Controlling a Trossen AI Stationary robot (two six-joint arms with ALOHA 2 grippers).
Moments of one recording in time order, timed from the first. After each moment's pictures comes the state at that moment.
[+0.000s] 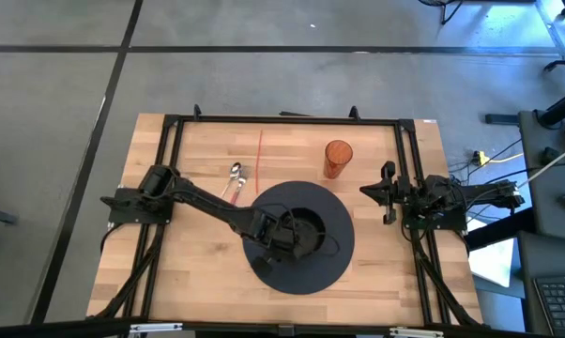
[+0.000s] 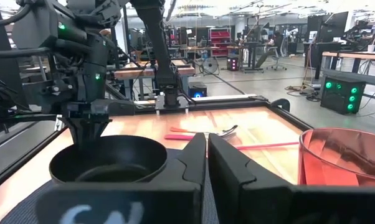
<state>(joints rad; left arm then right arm) -0.32 2.01 1.59 -0.71 -0.03 0.31 0.13 0.00 0.01 0.06 0.23 0.02</state>
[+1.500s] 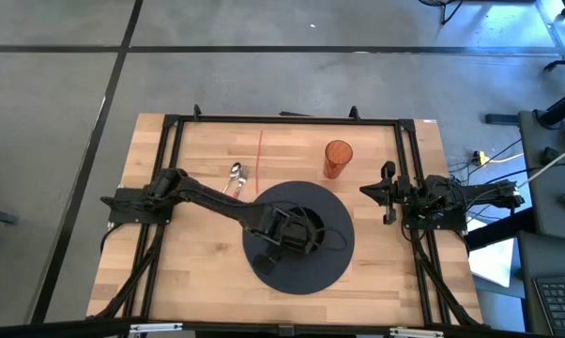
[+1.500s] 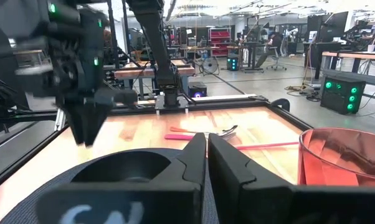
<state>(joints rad) -0.30 2.09 1.89 -1.08 0.03 0.24 0.13 0.00 0.01 0.06 0.23 0.02</state>
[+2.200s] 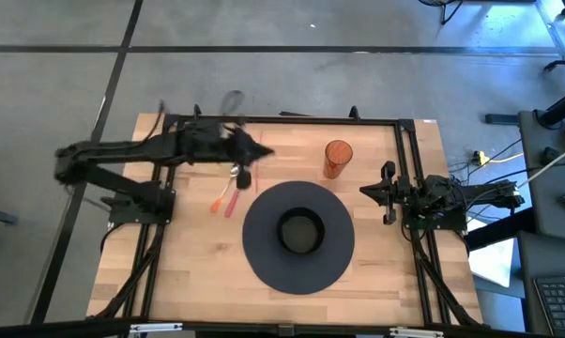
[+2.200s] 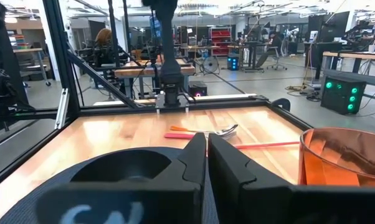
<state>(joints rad) 0.16 1.17 1.06 -0.12 -0.05 0.12 0.13 0.00 0.01 0.06 0.23 0.02</state>
